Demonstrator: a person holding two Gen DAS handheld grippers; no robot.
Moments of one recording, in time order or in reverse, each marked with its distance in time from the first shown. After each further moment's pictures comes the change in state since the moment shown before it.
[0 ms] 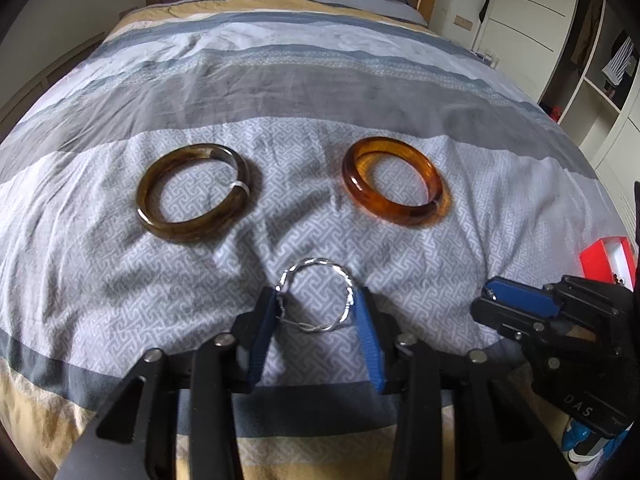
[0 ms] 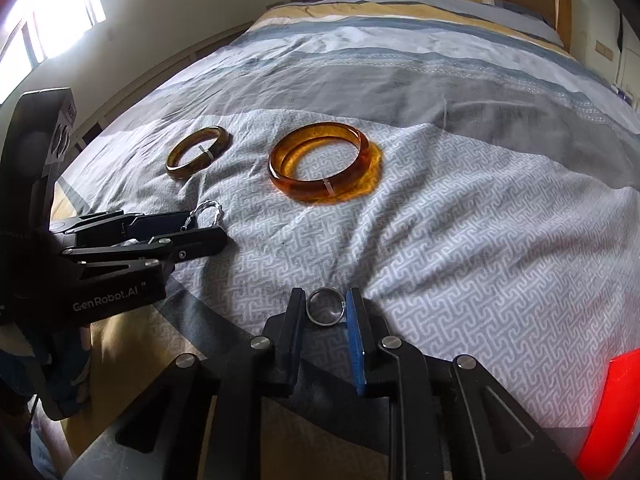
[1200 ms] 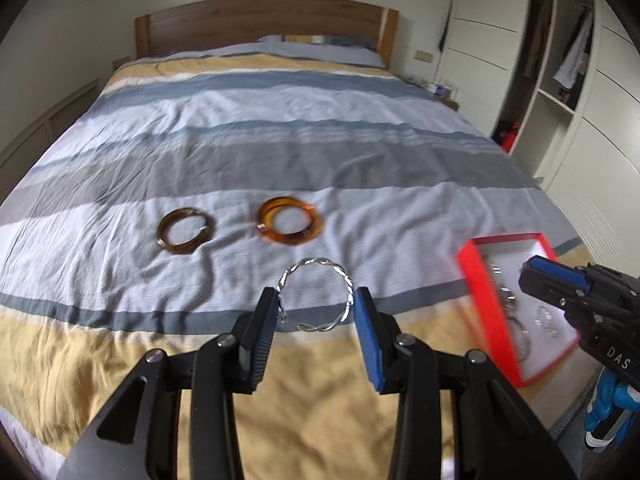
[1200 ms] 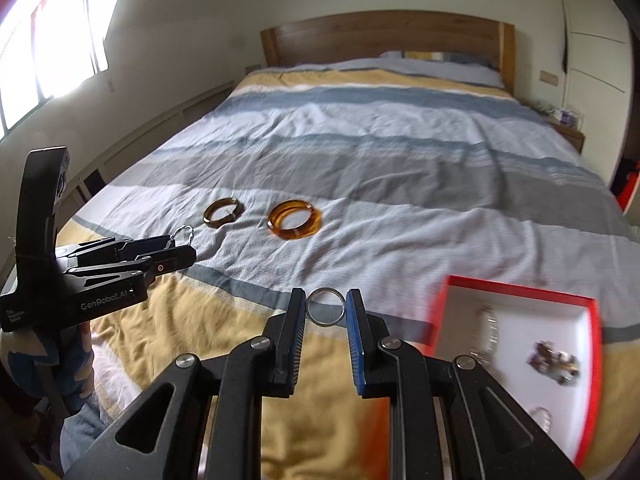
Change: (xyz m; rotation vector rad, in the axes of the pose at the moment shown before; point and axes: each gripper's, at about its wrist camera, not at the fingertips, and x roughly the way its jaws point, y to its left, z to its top) left arm -0.157 -0.089 -0.027 0.076 -0.156 -0.046; right arm -0.209 -0.017 -0.055 0.059 -0.219 -0.109
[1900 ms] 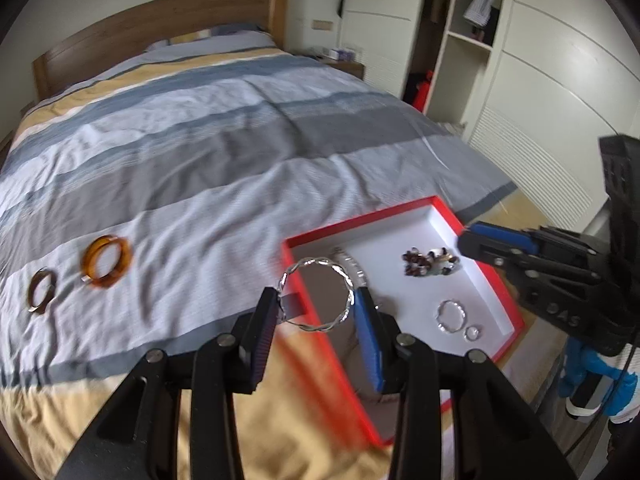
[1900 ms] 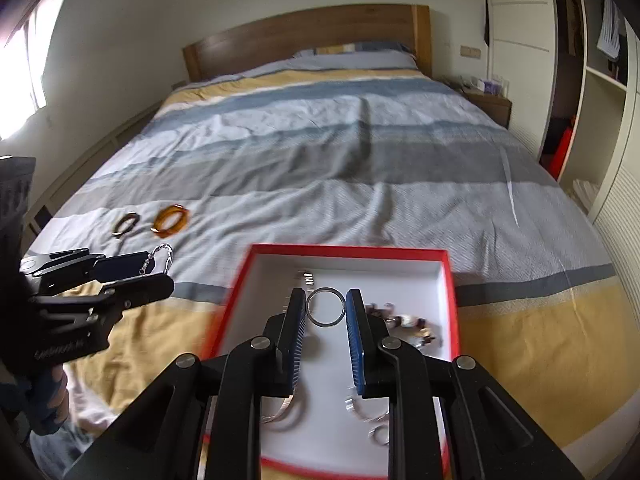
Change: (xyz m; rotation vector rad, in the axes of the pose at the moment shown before) left arm 0.062 -0.189 0.014 0.233 0.083 -0.200; right arm -0.017 -0.160 -0.033 0.154 0.026 -0.174
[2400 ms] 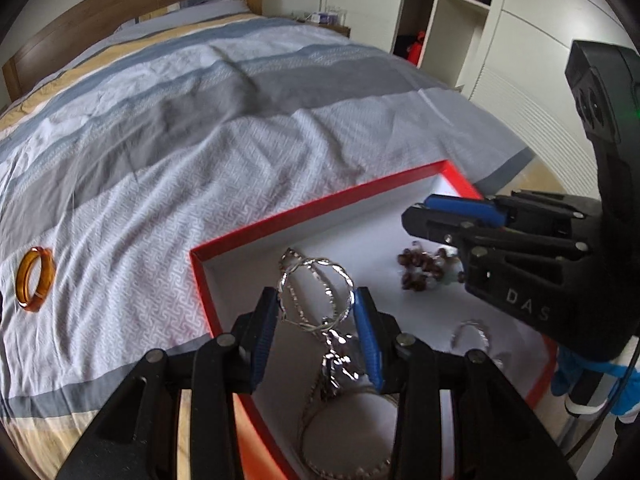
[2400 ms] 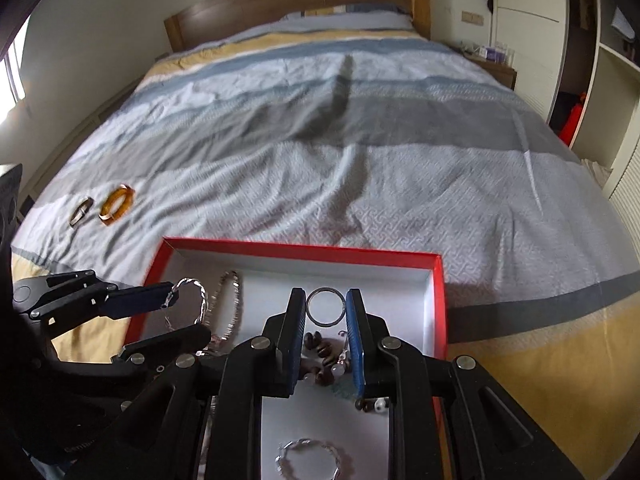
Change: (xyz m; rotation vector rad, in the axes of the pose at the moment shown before) left arm 0.104 -0.032 0.012 0.032 0.119 -0.006; right arm 0.085 -0.040 0.010 -0.010 0.135 -0.013
